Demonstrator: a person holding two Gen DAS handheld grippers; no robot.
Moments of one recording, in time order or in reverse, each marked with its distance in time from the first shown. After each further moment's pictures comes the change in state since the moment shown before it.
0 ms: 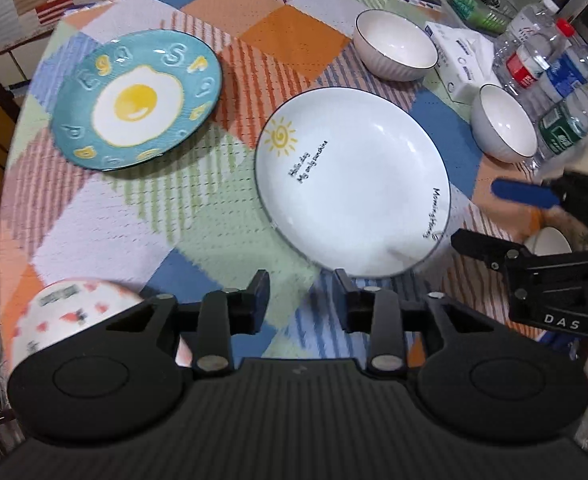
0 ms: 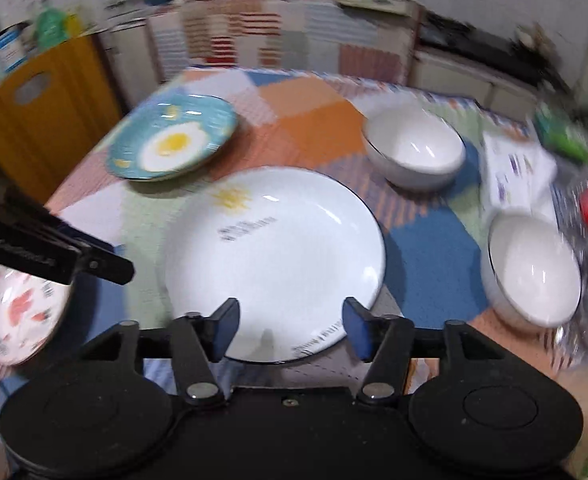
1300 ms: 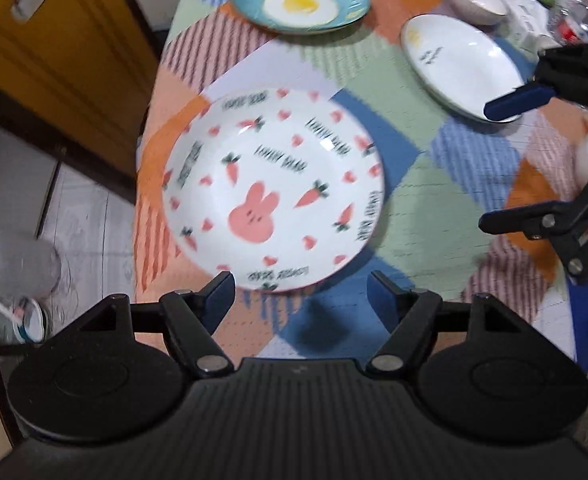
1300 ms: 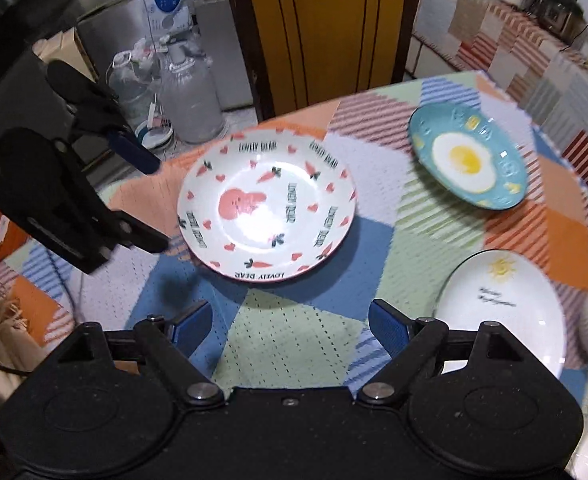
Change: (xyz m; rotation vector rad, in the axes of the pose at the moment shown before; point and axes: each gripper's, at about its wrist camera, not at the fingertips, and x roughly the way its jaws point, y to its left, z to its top) left arm -0.084 0.096 -0.171 -0.101 0.046 0.180; right arm -0.030 0.186 0.009 -0.614 0.206 0.355
